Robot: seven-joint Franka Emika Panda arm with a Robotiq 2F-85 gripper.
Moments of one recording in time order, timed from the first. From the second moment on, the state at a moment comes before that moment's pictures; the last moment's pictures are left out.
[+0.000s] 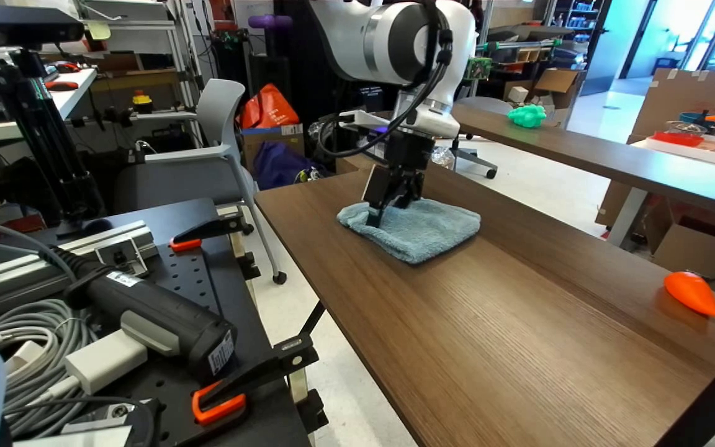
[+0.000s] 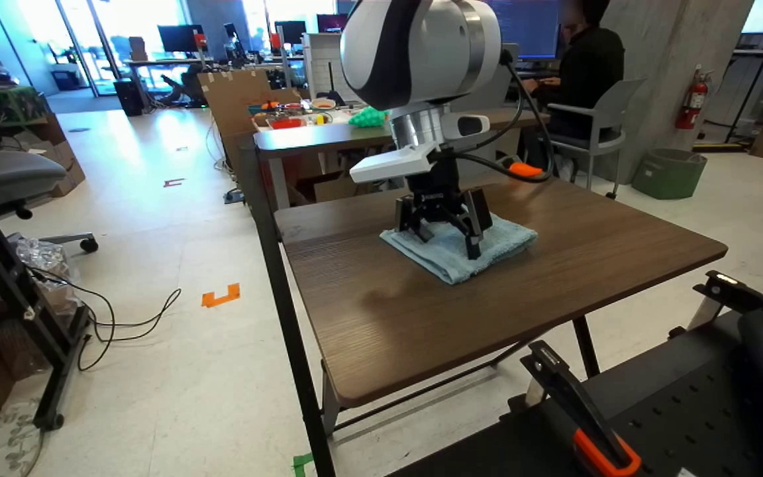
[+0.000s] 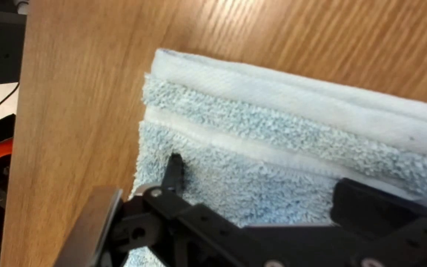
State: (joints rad) arm 0.24 0.92 -0.08 -1.54 0.01 2.10 1.30
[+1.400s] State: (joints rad) arm 0.44 0.73 0.00 -1.95 -0.30 2.48 1.29
